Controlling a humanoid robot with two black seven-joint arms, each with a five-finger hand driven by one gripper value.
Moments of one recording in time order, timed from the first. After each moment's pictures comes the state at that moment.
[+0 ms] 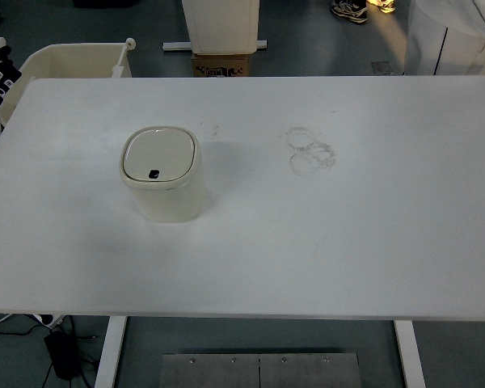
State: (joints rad) left arm -0.93 0.53 -0.65 -0.36 -0.32 -0.38 -0.05; right arm -0.01 0.00 0.31 0.22 -0.22 0.03 0.43
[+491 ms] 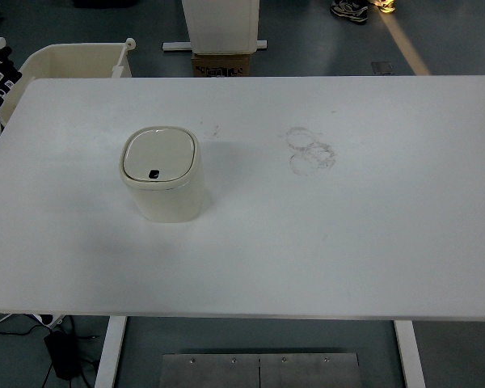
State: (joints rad) left arm -0.92 0.53 -0.65 -0.36 -0.32 -0.39 -0.05; right arm -0.01 0.00 0.31 0.22 -0.22 0.03 0.43
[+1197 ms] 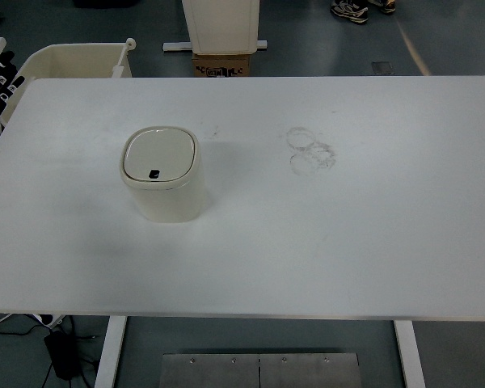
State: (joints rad) left arm -0.91 0.52 -0.65 -0.36 -0.32 -0.38 -0.06; right arm -0.01 0.00 0.31 0.22 -0.22 0.03 0.43
